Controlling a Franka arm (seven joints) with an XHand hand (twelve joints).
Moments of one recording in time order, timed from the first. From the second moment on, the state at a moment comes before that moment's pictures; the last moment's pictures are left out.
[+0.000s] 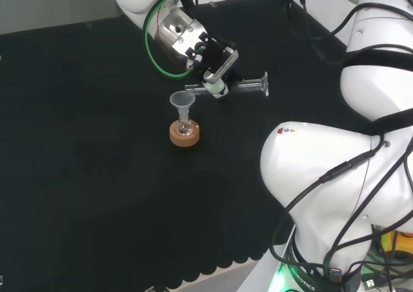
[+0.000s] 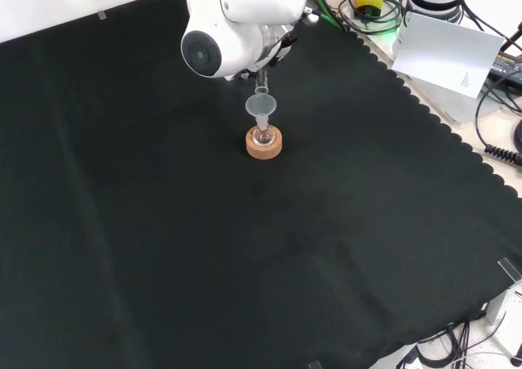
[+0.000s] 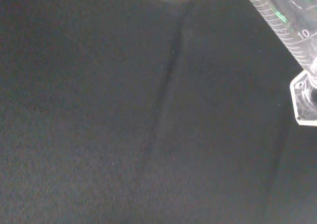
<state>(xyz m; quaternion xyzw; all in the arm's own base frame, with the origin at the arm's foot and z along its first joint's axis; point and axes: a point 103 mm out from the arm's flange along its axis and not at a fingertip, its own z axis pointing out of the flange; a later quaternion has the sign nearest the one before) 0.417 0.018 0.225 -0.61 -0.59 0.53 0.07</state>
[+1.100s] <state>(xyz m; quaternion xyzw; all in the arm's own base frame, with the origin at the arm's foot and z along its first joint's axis) 0.398 -0.018 0.228 -0.65 -0.66 0.36 0.10</state>
